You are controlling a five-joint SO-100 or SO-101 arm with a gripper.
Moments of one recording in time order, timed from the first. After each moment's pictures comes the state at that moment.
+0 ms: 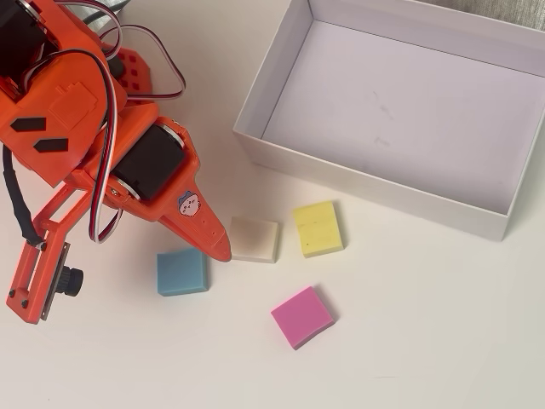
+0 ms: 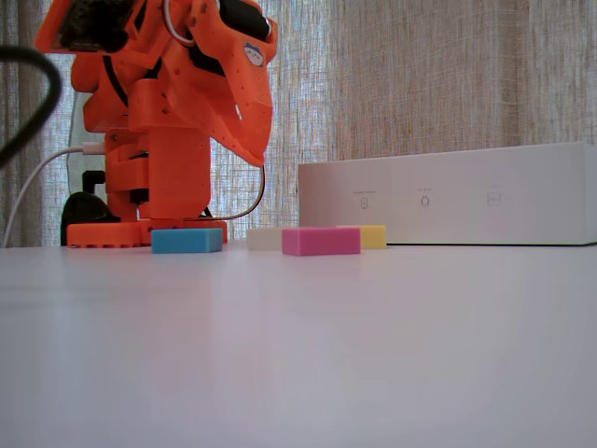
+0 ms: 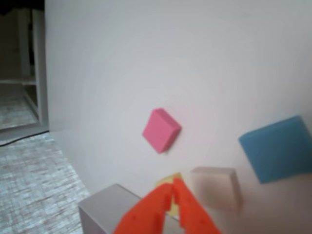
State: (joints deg) arm -5.2 189.2 171.0 67.9 -12.9
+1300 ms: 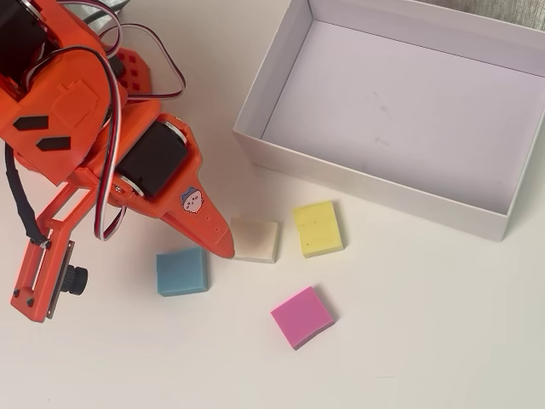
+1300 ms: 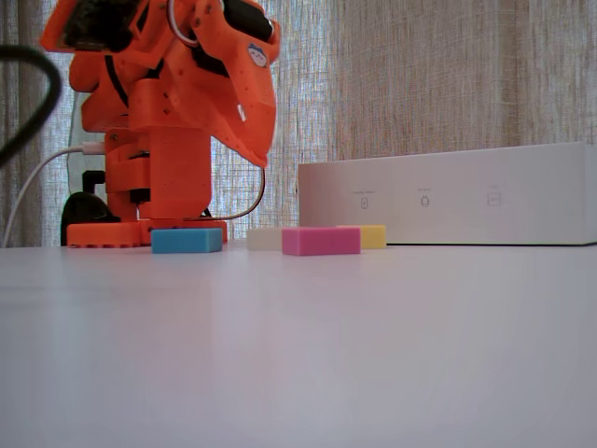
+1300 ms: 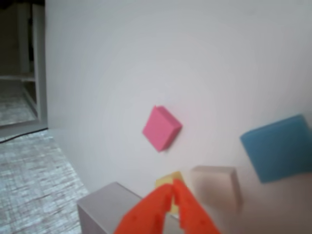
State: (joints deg) arm -5.7 189.2 171.0 67.9 -13.3
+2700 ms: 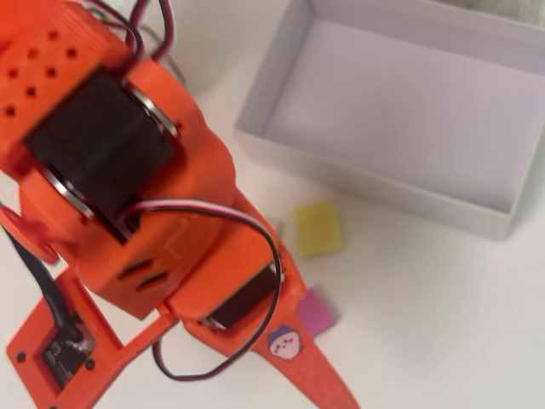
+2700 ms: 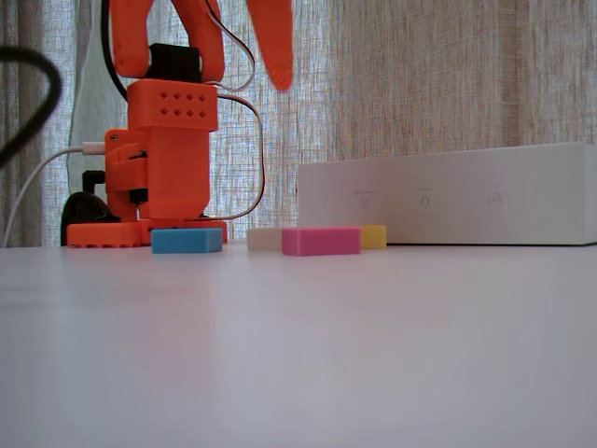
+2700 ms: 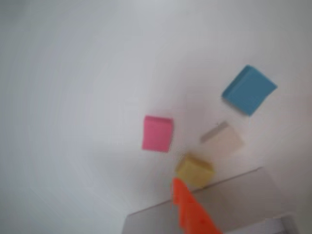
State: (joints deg) arm -3.8 98.3 95.4 91.8 5.7
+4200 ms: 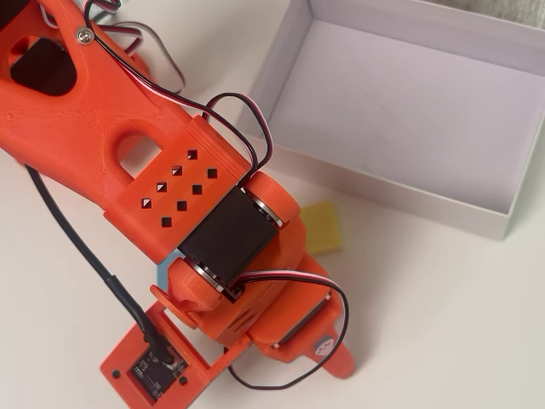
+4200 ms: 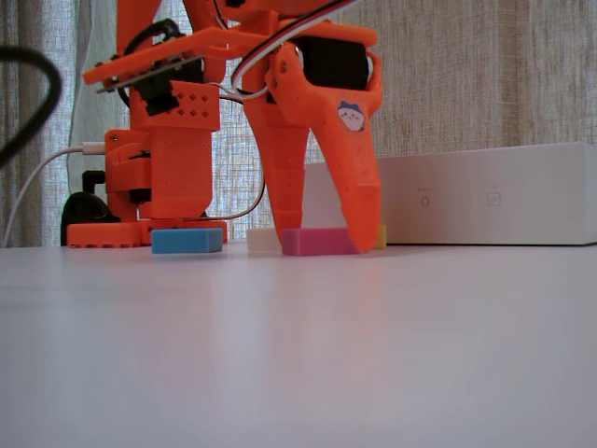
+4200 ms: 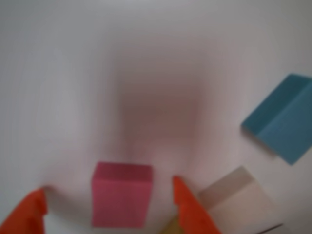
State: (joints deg) arm -7.3 83.0 108.5 72.2 4.8
